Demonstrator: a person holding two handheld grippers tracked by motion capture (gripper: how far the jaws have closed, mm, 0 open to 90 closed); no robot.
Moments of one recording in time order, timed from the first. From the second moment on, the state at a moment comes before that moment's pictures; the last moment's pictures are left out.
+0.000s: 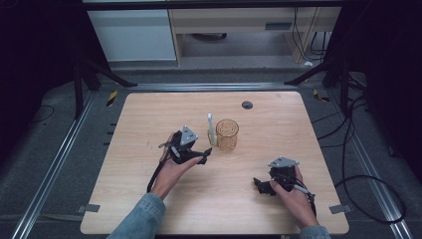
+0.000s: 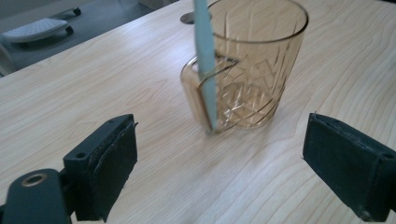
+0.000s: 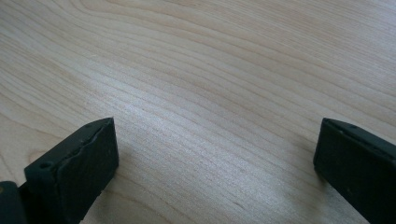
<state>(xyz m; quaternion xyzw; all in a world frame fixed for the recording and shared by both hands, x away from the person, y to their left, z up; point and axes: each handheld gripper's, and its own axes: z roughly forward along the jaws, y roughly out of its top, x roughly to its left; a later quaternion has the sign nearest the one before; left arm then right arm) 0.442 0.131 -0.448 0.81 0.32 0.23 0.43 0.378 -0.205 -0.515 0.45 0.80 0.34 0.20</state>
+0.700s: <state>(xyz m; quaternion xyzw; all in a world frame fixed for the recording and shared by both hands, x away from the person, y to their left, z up) 0.428 0.211 -0.460 0.83 0.37 0.20 0.37 0.378 -0.205 -0.515 0.45 0.80 0.34 0.20</state>
